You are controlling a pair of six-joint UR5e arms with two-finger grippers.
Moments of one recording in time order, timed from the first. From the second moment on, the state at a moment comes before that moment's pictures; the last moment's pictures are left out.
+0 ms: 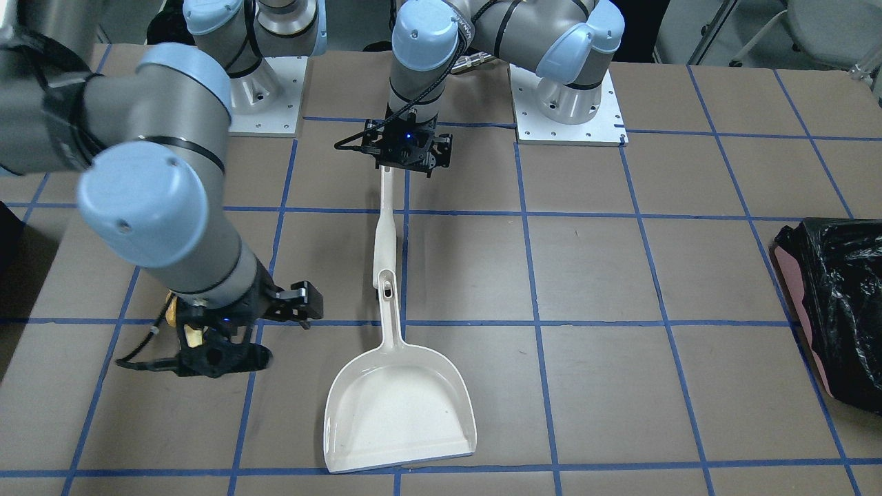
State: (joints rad) left arm -2.12 -1.67 -2.02 -1.07 1.43 -0.44; right arm 1.71 -1.08 1.27 -1.69 -1.53 0.05
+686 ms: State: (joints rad) left arm -2.19 -1.78 -2.03 -1.02 1.44 -0.51; right arm 1.88 -0.95 1.27 -1.72 -1.53 0.14
